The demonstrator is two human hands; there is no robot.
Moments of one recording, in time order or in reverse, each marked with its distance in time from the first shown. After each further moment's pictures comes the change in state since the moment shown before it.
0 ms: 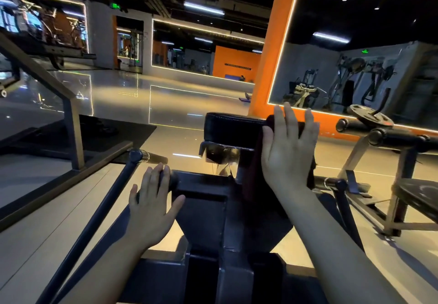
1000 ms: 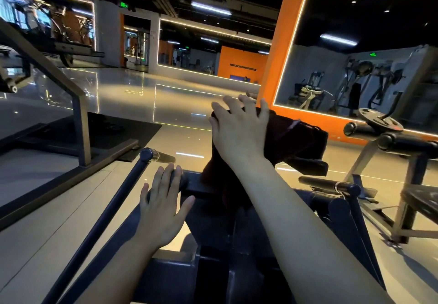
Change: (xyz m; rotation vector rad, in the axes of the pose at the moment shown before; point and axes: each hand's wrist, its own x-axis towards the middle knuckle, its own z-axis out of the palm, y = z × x) left_hand 0.001 -0.008 0.005 0.023 -0.001 0.030; right_hand 0.031 -0.096 0.021 -0.069 -0.212 -0.228
